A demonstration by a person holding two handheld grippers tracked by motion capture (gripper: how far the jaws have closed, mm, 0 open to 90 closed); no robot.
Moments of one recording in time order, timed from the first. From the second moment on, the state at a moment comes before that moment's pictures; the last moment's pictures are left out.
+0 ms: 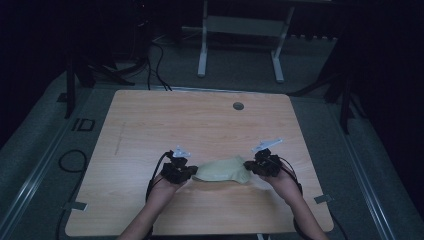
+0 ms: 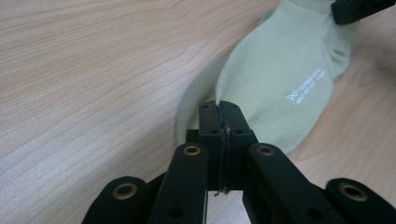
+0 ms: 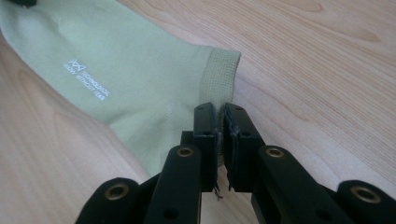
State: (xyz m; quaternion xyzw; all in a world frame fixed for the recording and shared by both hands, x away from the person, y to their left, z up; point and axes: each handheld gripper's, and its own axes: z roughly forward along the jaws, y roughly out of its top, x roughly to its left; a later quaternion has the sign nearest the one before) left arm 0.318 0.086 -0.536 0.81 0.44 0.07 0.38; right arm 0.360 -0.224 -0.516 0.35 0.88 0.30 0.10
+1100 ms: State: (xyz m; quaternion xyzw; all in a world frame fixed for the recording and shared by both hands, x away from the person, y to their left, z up) left arm 0.319 0.088 -0.538 0.80 0.45 0.05 0.38; right arm 0.355 -0.224 -0.509 0.35 0.88 0.31 0.09
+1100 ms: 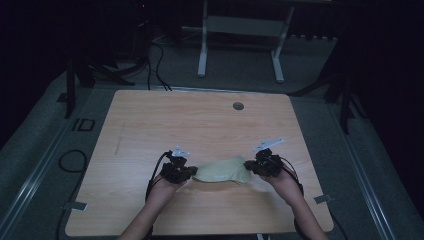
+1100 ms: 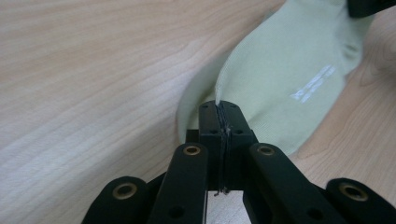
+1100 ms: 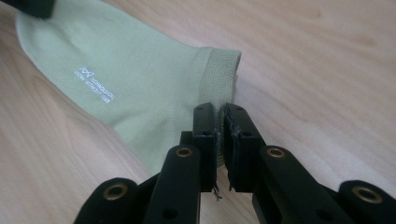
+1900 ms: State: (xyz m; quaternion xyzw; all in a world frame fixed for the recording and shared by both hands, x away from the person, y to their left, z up) left arm 0.320 0.087 -0.559 0.80 0.46 0.05 0.38; right arm 0.363 -0.221 -0.543 0.36 0.88 0.29 0.07
